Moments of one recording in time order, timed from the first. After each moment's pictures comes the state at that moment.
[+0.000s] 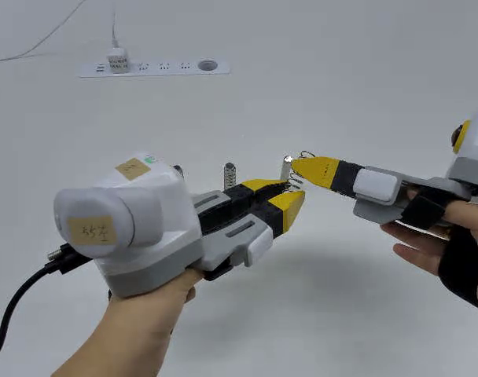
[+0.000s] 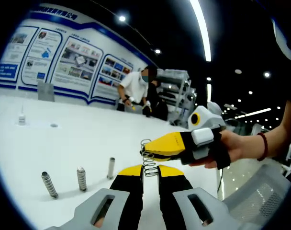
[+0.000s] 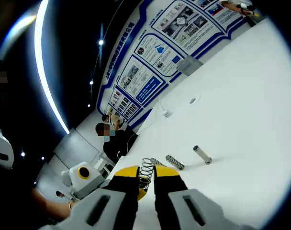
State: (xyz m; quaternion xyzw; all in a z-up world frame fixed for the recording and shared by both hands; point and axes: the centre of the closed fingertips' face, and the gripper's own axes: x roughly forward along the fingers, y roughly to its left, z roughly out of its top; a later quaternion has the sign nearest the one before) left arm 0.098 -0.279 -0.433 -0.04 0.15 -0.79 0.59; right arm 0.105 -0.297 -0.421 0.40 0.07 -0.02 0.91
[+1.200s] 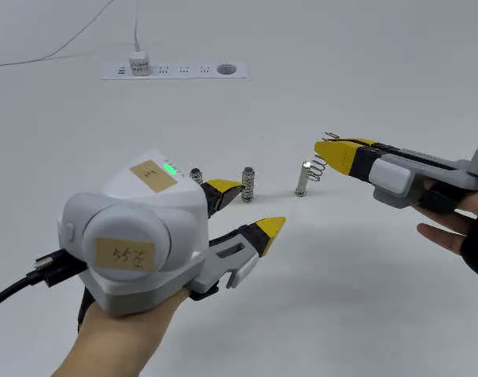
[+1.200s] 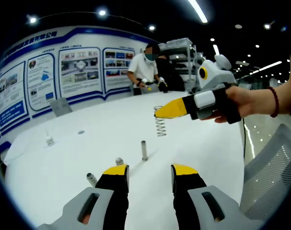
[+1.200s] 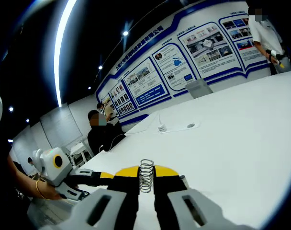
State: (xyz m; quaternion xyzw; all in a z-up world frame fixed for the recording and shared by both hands) left arm 0.141 -0.248 -0.450 0.15 0.11 -0.74 0.65; right arm 0.118 -0.319 -0.404 0.22 0.08 -0.06 0.97
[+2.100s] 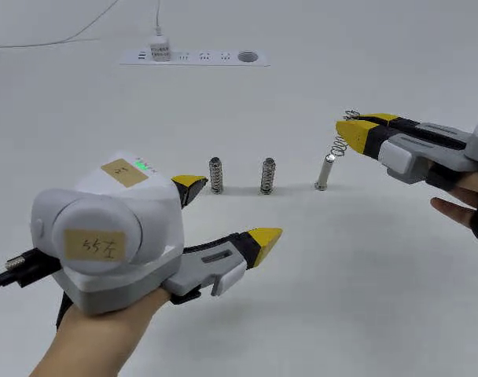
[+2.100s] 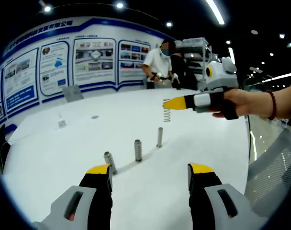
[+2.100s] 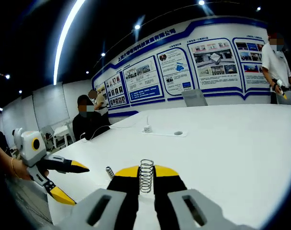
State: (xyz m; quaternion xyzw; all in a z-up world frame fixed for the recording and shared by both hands) left arm 0.175 -0.225 -0.467 0.13 0.15 -0.70 0.68; right arm 0.141 -0.358 -0.425 0.11 0.11 -0.09 0.98
